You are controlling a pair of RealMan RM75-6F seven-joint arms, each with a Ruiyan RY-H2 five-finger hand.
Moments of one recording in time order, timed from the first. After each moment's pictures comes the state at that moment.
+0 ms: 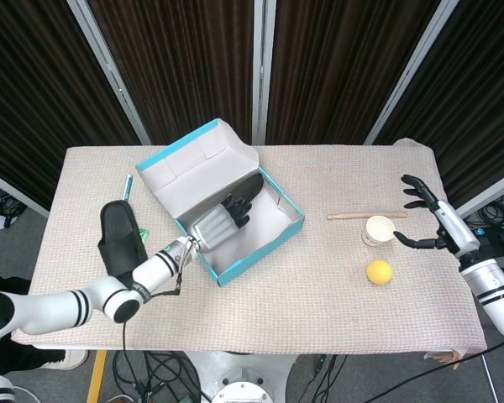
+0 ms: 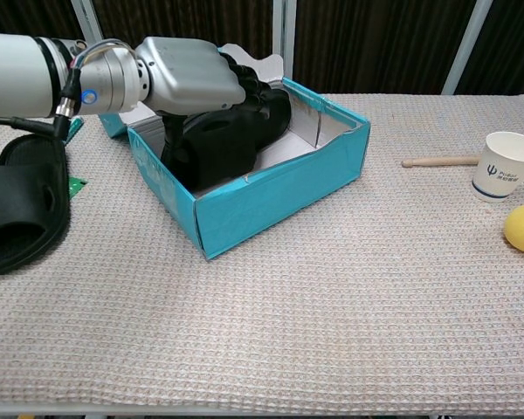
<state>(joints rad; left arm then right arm) -1.08 -1.49 -0.16 -1.44 1.10 0.69 0.90 0.51 -0.93 0.12 -1.52 -1.50 1.03 1.07</state>
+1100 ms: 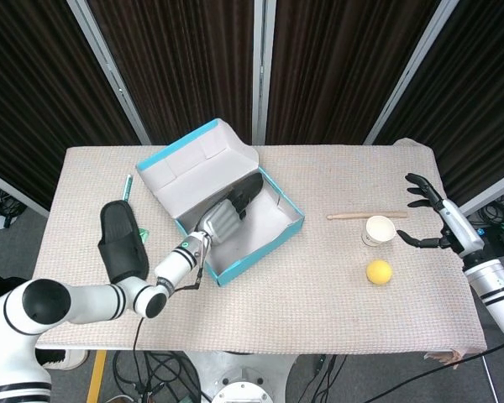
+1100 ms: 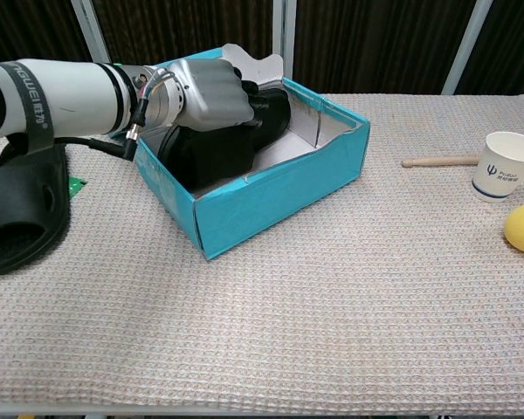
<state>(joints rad) -1.28 -1.64 0.01 -1.29 0.74 0.79 1.17 0.50 -0.93 0.12 -1.51 -1.50 1.04 1.08</state>
